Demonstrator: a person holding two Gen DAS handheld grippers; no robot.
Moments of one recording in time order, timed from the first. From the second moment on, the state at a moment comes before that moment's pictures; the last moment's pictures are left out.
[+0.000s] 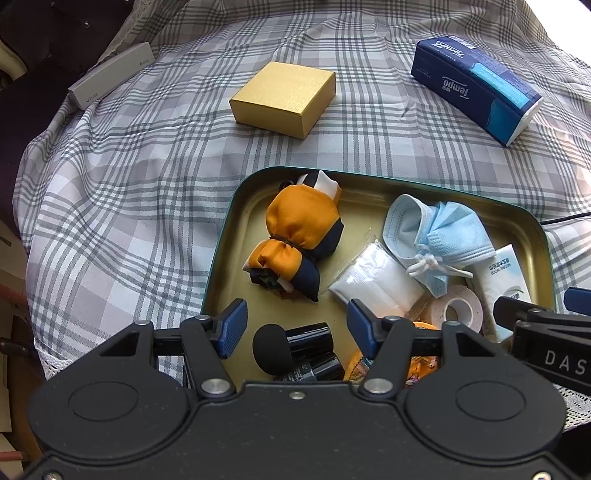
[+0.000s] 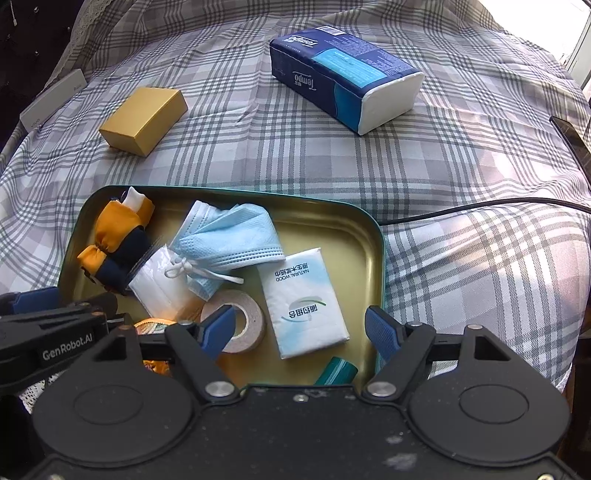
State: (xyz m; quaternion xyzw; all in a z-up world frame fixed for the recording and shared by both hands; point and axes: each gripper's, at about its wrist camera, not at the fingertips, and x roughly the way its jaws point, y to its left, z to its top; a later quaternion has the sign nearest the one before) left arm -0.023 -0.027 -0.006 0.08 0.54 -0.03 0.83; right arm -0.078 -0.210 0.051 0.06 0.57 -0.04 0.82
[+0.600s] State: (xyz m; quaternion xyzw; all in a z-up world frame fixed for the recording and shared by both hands) left arm -0.019 -0.028 -0.015 0.08 0.56 -0.03 0.82; right arm -0.072 -0.209 0.045 0.07 0.58 -0.03 0.81
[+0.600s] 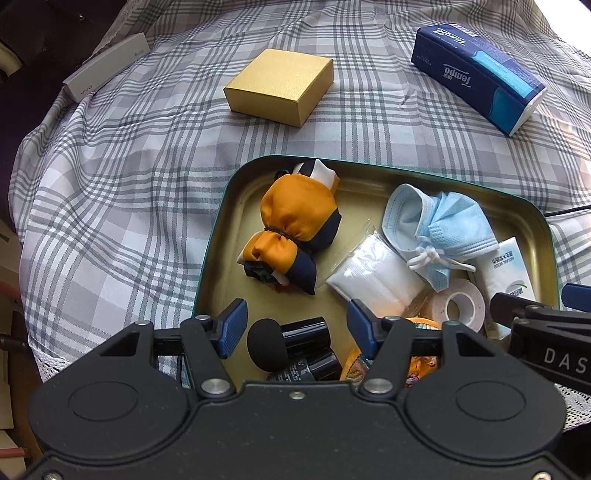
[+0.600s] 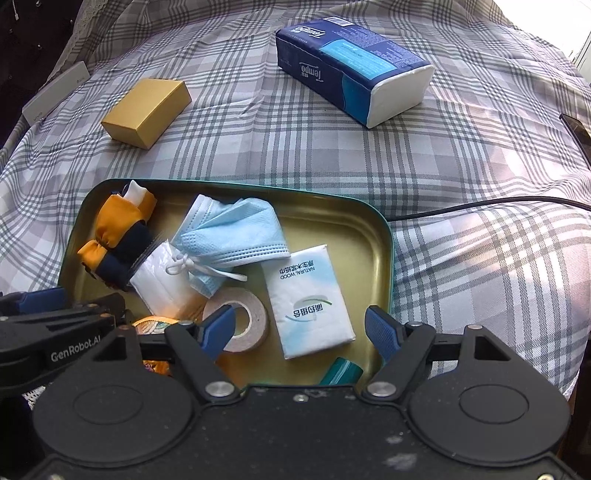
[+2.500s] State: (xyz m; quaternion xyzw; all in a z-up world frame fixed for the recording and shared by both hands) left arm -0.015 -0.026 -0.022 0.08 0.57 -0.03 0.82; right arm -0.065 -0.213 0.040 0.08 0.59 -0.03 0.80
